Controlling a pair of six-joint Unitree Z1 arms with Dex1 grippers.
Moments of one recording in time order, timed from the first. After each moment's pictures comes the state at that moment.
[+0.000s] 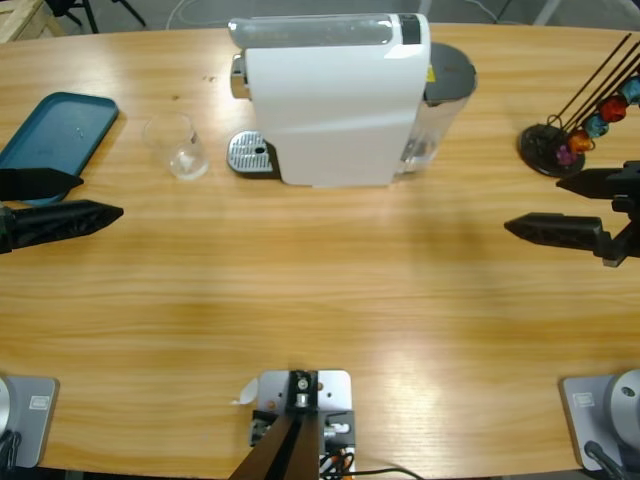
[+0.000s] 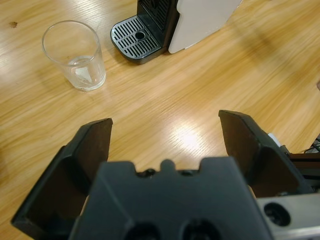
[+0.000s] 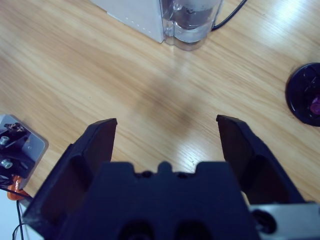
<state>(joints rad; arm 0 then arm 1) -0.80 1.06 -0.66 0.29 -0.09 -0.22 0.71 1.10 -0.75 0.48 -0.03 0.16</state>
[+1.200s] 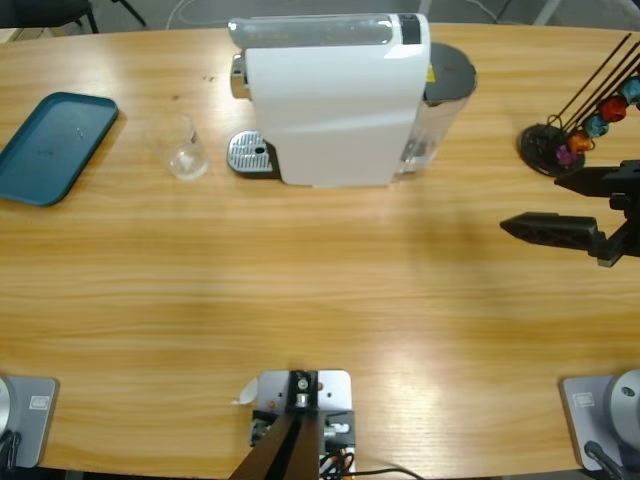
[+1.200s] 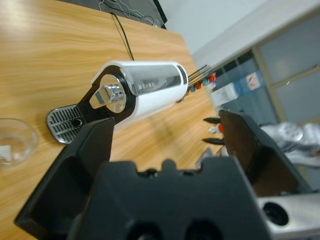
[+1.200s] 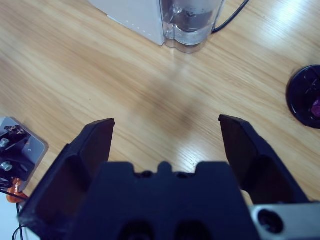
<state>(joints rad) -0.40 1.31 -0.96 0.08 -0.67 -0.63 0.71 1.10 -0.74 0.46 -0.03 0.16</state>
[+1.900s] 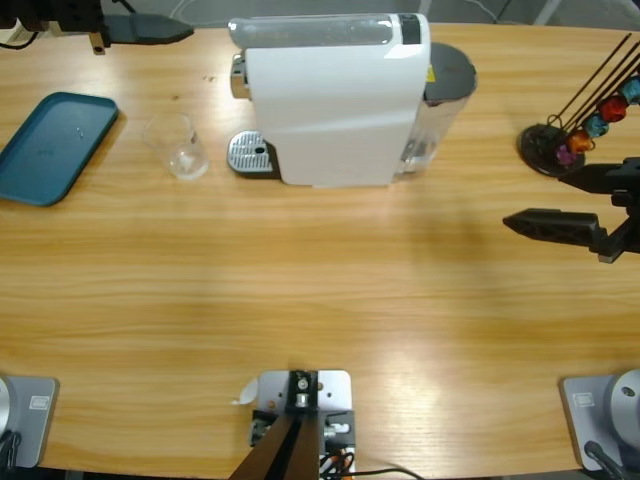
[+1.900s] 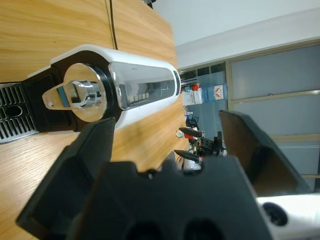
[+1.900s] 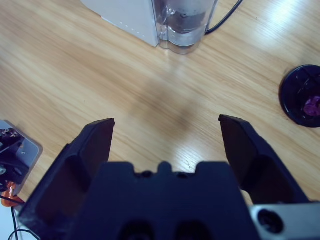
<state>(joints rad) -0.47 1.55 -0.96 -0.17 -0.73 -0.97 0.71 1.10 -0.74 0.46 -0.05 0.16</state>
